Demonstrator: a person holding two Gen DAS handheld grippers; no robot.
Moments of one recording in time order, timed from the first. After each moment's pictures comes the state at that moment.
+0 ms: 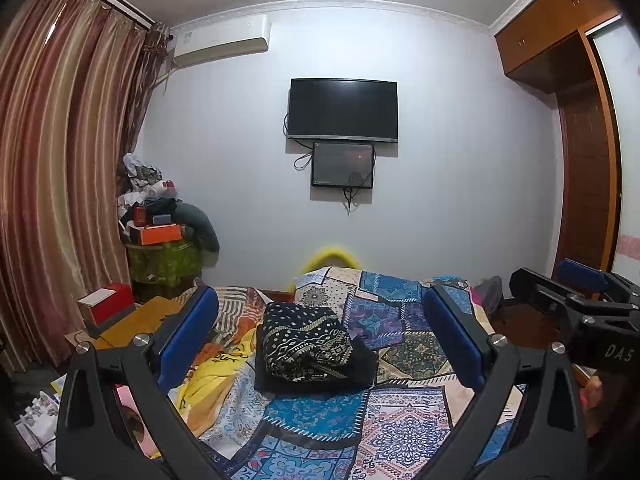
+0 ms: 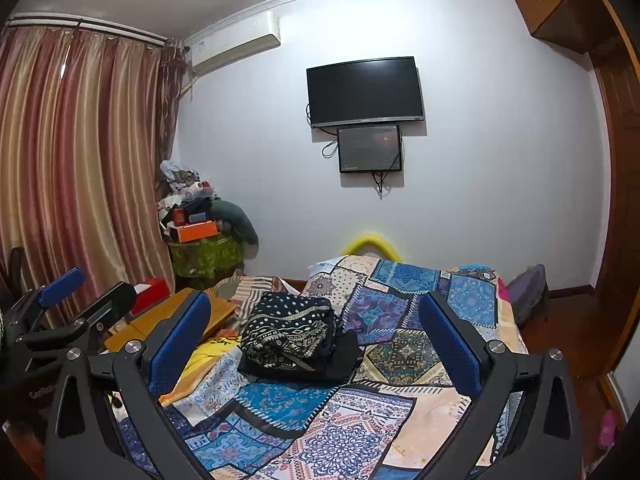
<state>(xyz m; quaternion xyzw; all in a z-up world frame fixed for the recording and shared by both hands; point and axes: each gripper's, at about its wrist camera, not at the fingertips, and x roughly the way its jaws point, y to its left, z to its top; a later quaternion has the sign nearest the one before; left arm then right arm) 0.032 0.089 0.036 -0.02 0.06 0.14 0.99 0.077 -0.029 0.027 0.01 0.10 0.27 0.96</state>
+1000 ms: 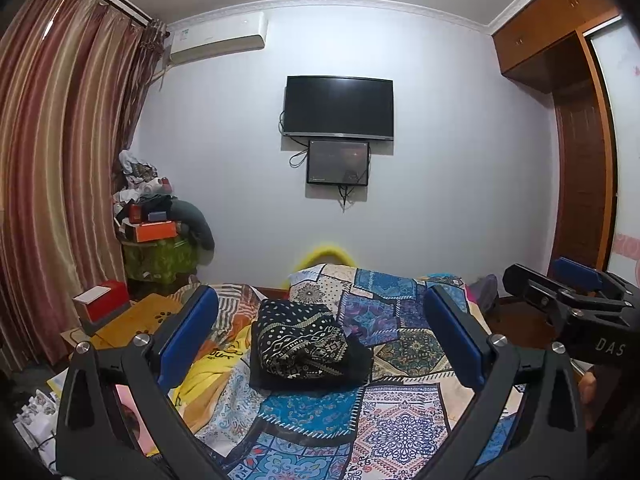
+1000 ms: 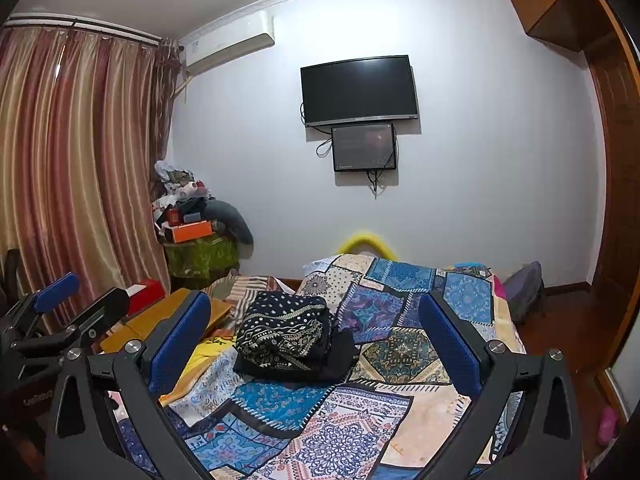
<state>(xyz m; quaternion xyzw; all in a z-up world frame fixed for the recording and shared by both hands) 0.033 0.086 0.031 -0.03 0.07 0.14 0.99 0.079 -0.029 0.027 0.02 0.10 0.26 0.96</state>
